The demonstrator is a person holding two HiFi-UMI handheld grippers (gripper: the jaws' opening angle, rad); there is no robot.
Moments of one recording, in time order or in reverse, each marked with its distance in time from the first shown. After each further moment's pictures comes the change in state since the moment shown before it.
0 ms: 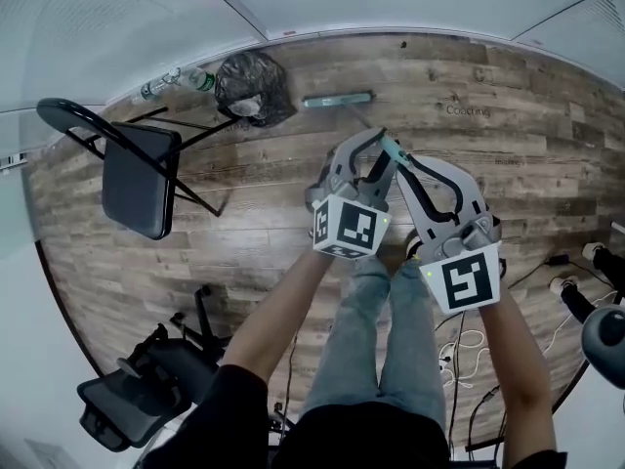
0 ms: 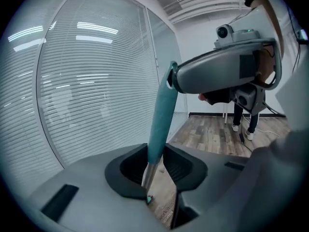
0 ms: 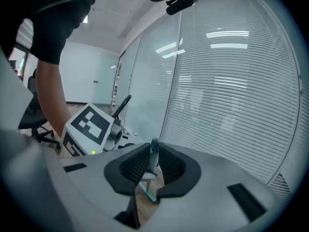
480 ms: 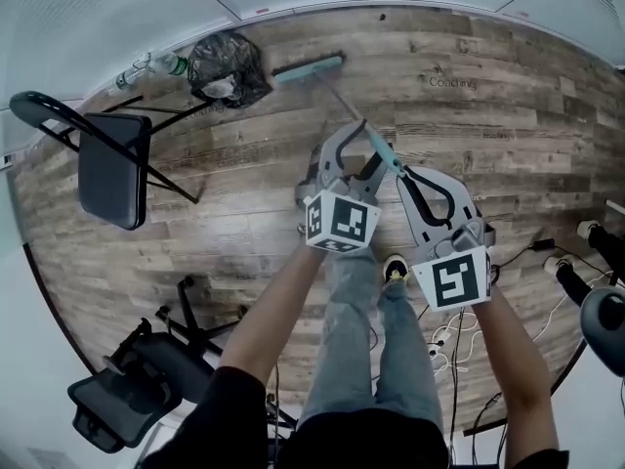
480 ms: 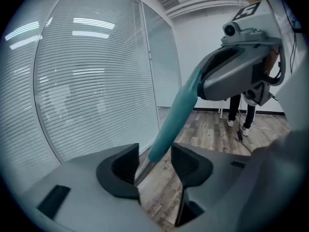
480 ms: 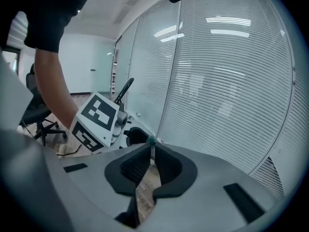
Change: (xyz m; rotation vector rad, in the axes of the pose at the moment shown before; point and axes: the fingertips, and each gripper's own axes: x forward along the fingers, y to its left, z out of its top) left arm 0.003 -0.074 -0.056 0.006 0.055 -0.023; right arm -0.052 0.041 -0.092 0.004 0.173 0.006
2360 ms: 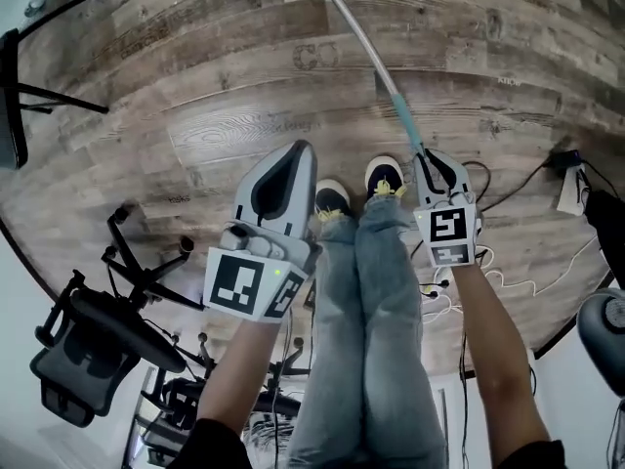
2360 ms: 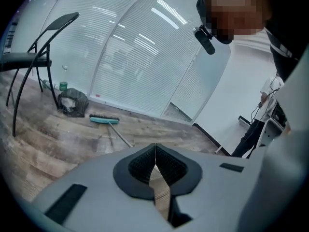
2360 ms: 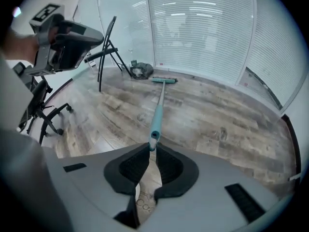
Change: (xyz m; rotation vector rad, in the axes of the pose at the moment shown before) left arm -0.117 -0.256 -0.249 -0.769 0.038 0.107; right arm -0.076 0.256 -0.518 0.402 0.501 -0.010
